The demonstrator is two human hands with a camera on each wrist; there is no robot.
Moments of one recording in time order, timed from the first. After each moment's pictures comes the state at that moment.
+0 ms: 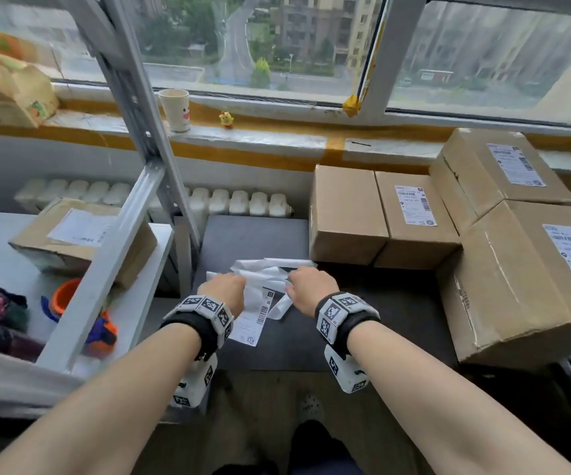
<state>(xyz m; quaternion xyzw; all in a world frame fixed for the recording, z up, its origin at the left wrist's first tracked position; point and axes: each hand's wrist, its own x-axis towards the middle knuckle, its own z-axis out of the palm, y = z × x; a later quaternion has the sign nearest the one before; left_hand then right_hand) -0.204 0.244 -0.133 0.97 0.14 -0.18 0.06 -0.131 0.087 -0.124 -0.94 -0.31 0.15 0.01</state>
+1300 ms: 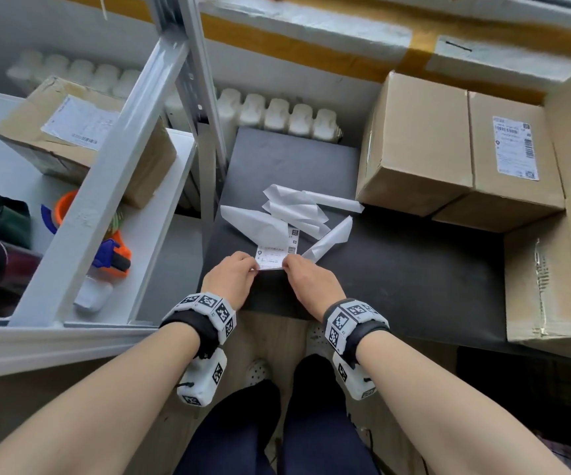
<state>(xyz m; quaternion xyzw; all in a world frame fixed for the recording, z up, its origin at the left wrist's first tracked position) -0.269 0.259 -0.232 0.94 0.22 -0.10 0.25 -0.185 0.110 -0.226 -0.89 -0.42 0.18 0.11</state>
